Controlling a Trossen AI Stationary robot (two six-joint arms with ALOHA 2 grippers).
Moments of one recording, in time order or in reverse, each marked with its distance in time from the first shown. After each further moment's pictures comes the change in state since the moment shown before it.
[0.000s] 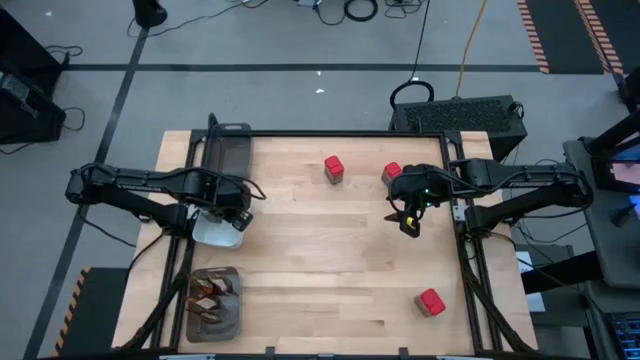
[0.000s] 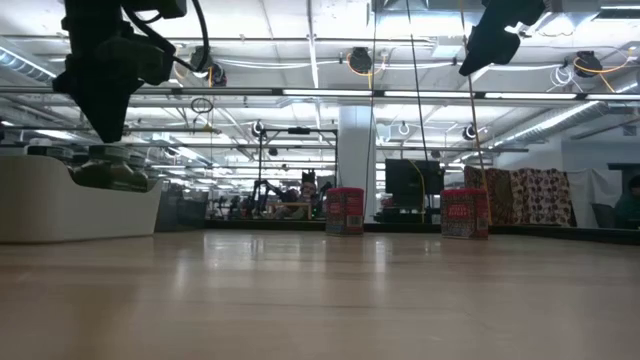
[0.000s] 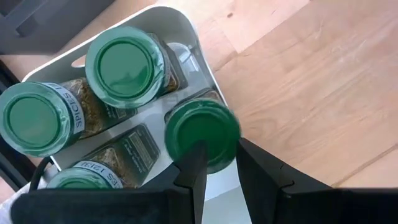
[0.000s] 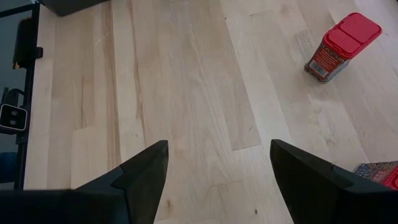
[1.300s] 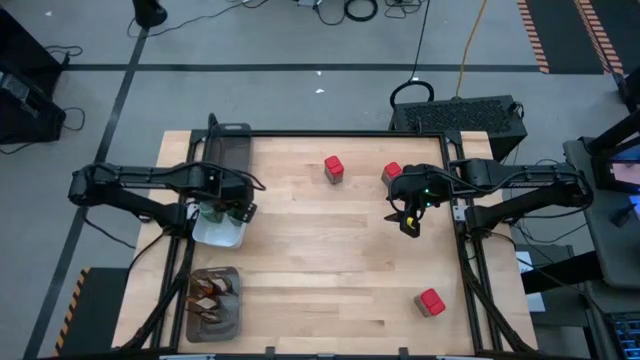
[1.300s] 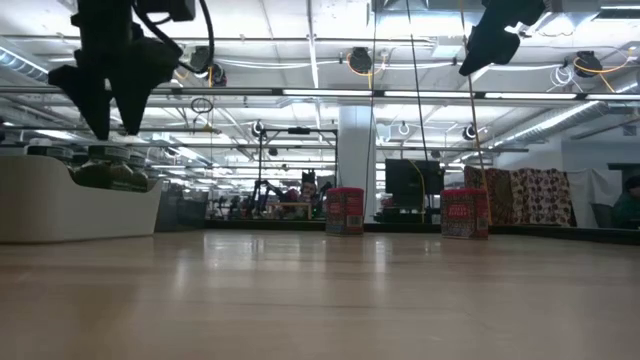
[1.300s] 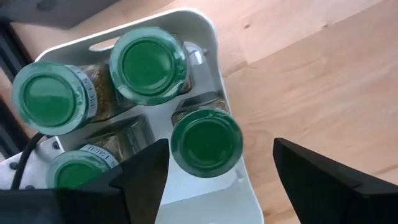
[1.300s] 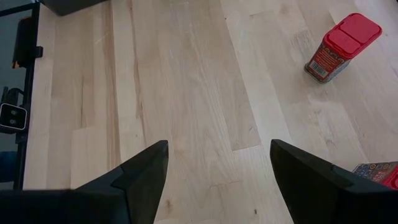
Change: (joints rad) left arm 0.066 0.032 0.052 -0.041 0.022 -0.131; right arm 0.000 0.000 0.000 0.000 0.000 -0.003
